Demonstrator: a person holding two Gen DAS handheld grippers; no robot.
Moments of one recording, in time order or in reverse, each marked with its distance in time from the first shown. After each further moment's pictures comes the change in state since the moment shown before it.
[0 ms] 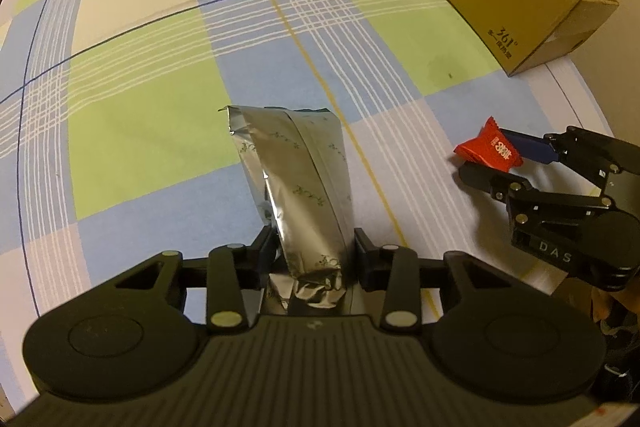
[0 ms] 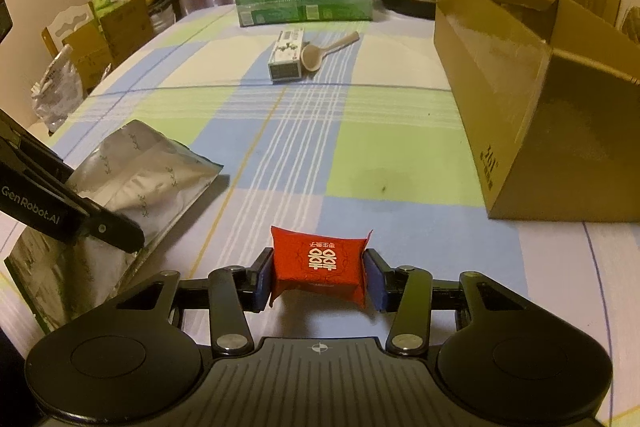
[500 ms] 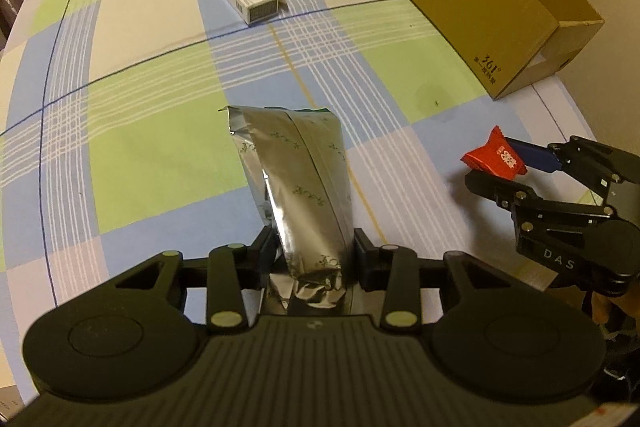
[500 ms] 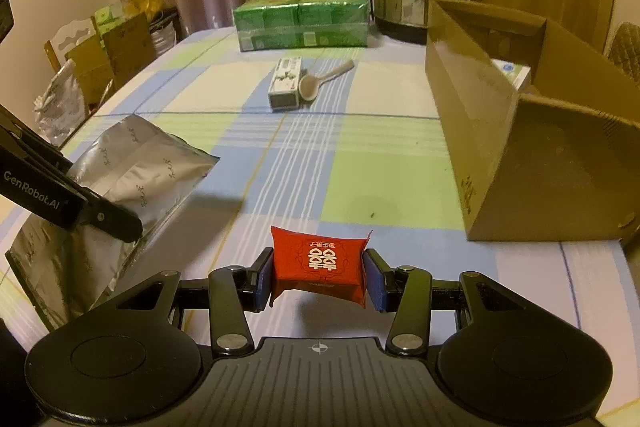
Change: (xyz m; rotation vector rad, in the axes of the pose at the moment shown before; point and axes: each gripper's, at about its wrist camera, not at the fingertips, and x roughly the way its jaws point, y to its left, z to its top) left arm -0.031 -0.005 0.003 0.003 -0.058 0.013; right arm -0.027 0.001 0.007 -0.003 -0.053 -0.011
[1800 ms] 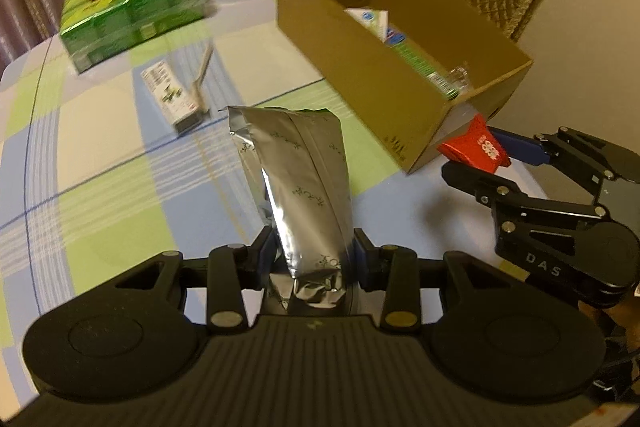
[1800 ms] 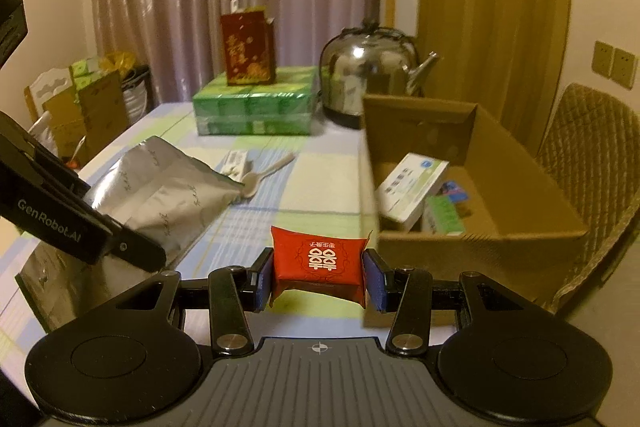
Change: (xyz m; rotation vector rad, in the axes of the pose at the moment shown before) left arm -0.050 -0.080 0.057 0.118 -0.135 -0.050; right arm -0.073 -0.042 0.047 -0.009 -0.193 -0.111
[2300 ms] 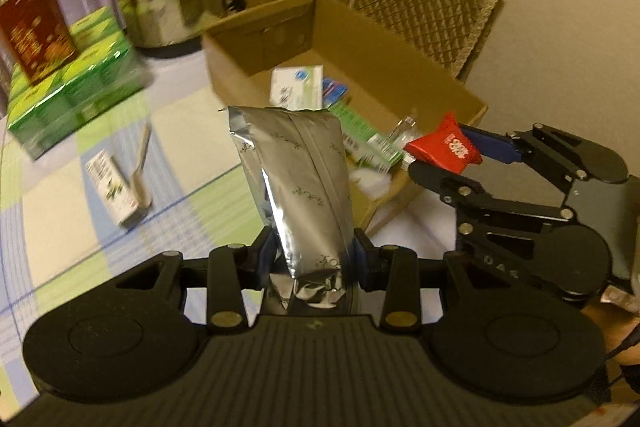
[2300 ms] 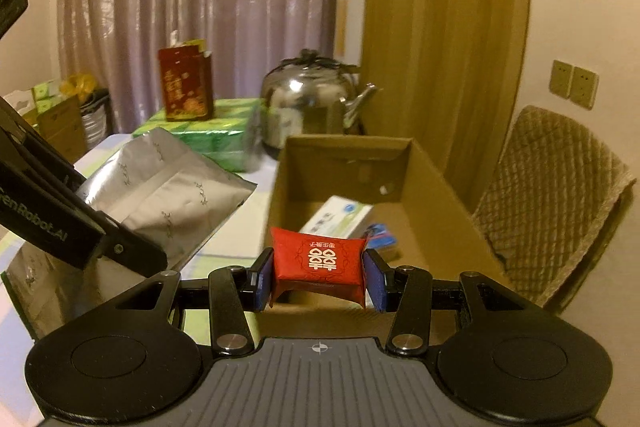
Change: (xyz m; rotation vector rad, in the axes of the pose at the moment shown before) left arm 0.010 -0.061 0.083 0.117 -0.045 -0.057; right arm 0.007 -0.070 0.035 0.013 -0.064 -0.106
